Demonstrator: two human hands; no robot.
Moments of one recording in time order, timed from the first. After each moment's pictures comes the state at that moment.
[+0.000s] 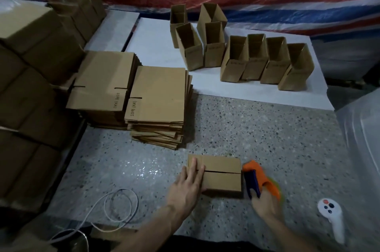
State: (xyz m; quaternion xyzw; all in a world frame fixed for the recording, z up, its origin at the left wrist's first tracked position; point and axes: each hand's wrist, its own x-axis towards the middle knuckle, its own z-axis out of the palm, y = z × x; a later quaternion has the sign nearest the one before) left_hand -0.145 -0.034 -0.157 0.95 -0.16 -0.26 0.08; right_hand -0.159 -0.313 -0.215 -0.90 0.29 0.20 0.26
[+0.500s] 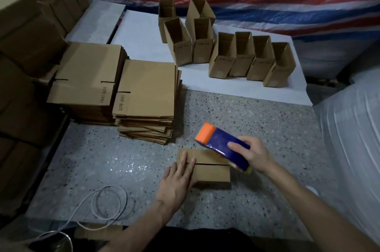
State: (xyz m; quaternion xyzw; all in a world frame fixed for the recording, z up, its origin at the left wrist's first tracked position) left_hand -0.148 -0.030 -0.164 0.97 -0.17 -0.16 0.10; right_hand -0.071 -0.287 -0.071 -0.84 0.00 0.15 0.51
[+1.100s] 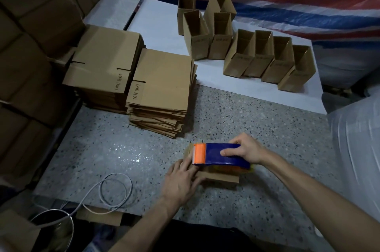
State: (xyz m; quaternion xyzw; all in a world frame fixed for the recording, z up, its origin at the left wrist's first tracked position) left_hand -0.154 -0.022 -0.182 0.95 -0.09 -0.19 0.23; right_hand -0.029 -0.249 -0.074 -0.86 -0.08 0.36 0.36
